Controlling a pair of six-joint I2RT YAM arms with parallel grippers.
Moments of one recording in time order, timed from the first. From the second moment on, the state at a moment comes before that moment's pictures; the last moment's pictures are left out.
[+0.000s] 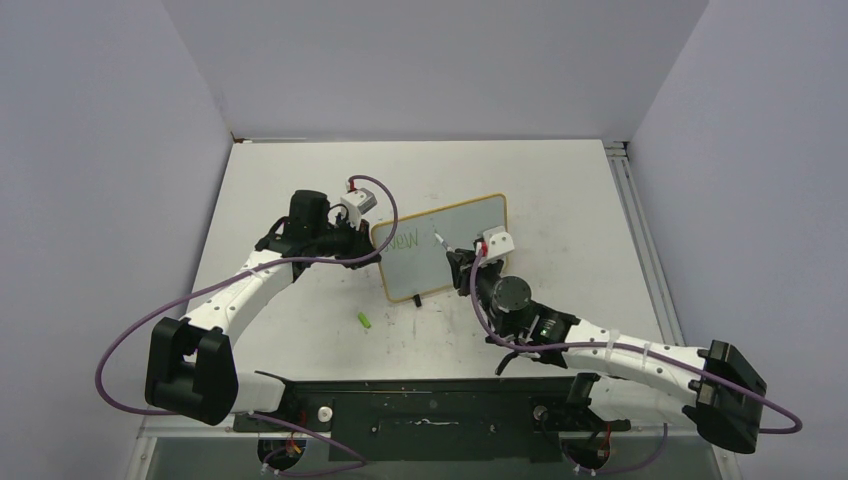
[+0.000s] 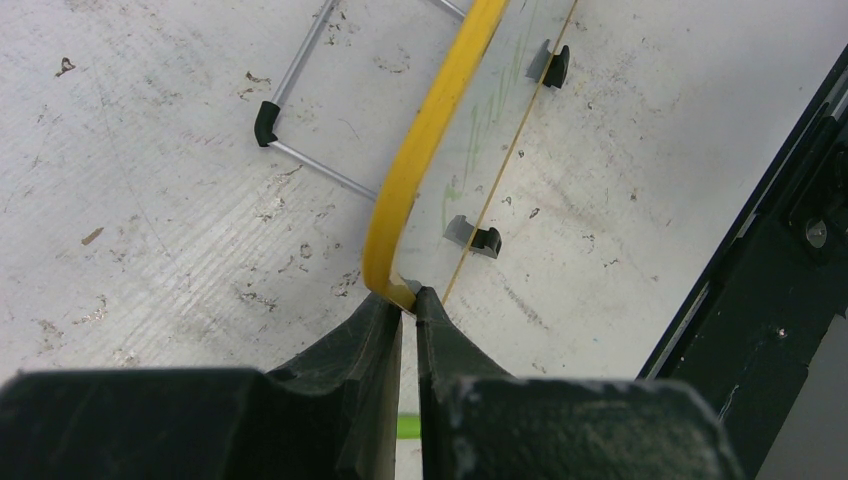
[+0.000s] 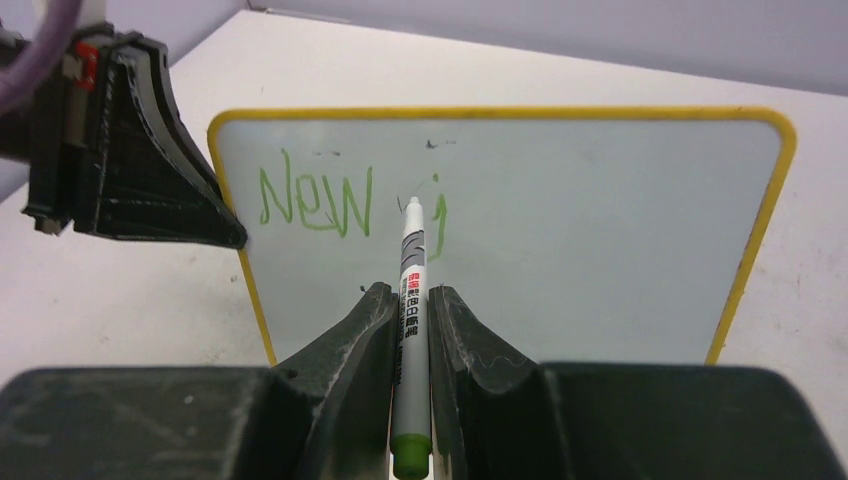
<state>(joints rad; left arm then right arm) -0.31 1.34 0.92 -0.32 0.60 0.06 1.04 1.07 0.56 0.41 0.57 0.16</state>
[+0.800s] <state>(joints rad) -0.31 1.34 0.92 -0.32 0.60 0.06 0.87 1.02 0.56 0.39 0.40 0.15</state>
